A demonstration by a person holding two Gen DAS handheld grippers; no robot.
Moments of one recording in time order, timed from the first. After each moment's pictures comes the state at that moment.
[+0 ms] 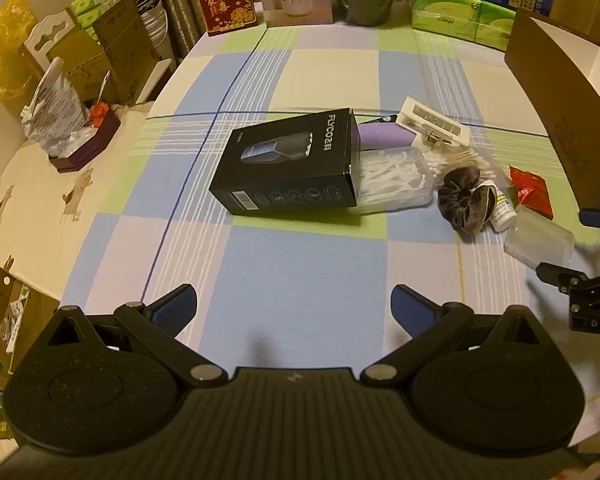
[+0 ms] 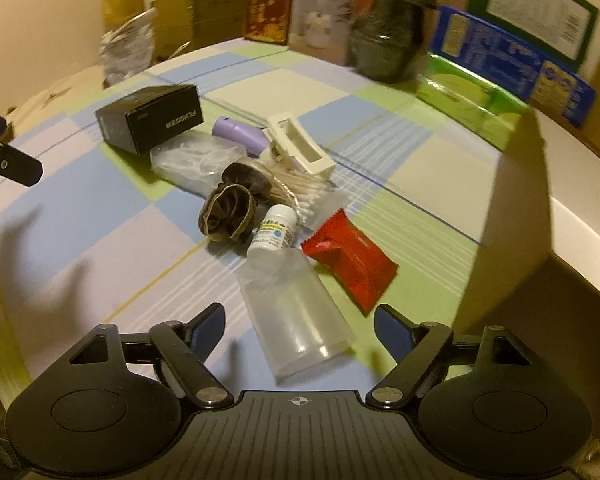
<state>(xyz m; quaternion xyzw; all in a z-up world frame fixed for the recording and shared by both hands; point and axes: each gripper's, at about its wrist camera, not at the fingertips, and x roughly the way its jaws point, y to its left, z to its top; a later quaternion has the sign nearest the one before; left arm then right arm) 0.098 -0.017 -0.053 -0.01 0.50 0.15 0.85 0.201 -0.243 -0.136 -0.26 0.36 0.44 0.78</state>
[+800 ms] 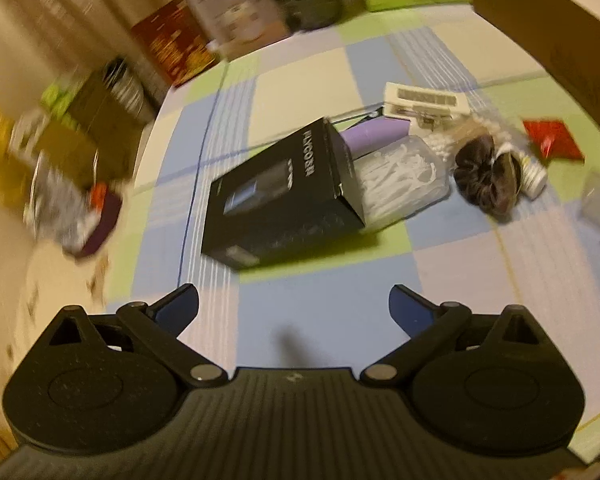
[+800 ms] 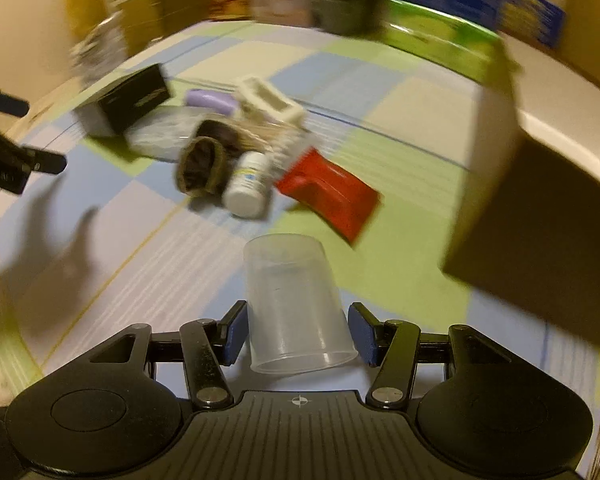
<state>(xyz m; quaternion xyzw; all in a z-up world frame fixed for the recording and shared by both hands) 0.134 -0.028 -0.087 0.17 0.48 0.11 0.86 0.207 -0.279 -0.147 -0.19 0.43 0.39 0.79</state>
